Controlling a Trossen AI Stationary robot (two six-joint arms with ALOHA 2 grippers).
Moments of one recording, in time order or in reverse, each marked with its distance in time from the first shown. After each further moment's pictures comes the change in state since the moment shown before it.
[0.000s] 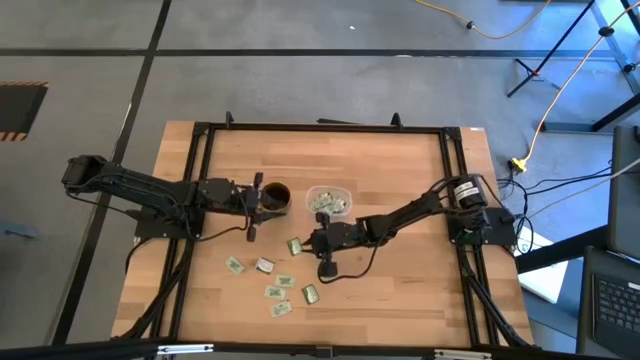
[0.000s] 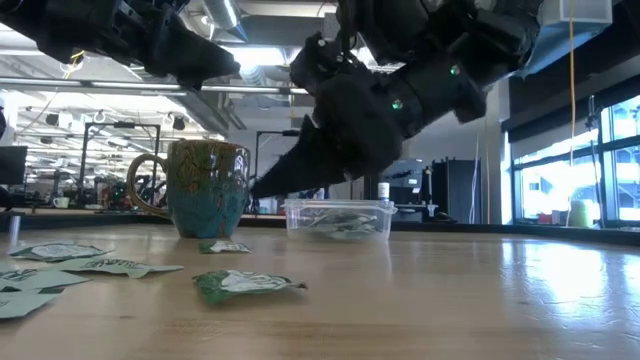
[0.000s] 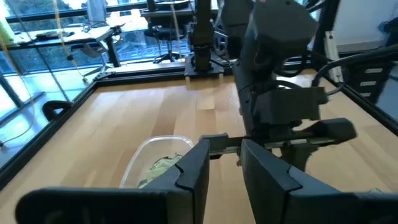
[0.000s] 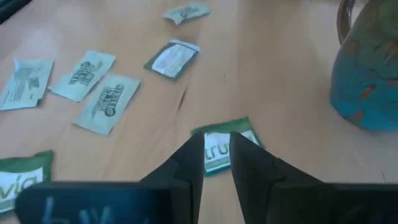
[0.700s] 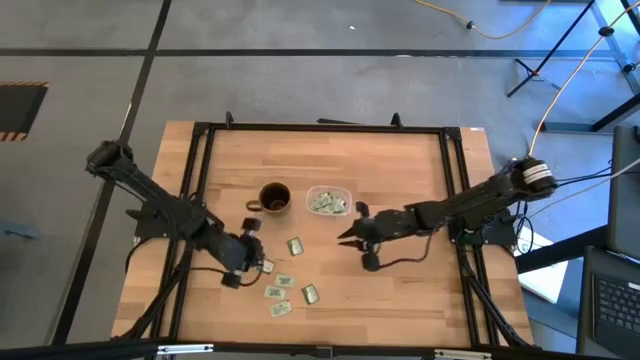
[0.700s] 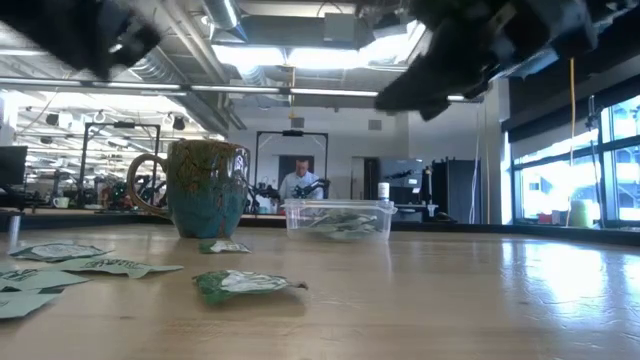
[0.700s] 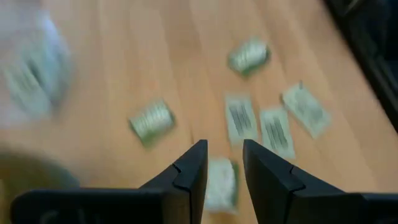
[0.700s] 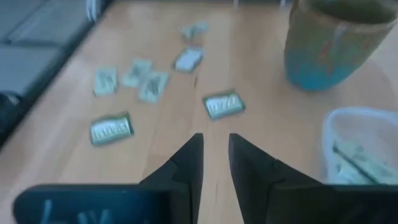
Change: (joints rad) left arm -0.497 0.265 0.452 -0.899 -0.162 -0.296; right arm 0.047 -0.550 -0.345 -0.181 0.008 0.107
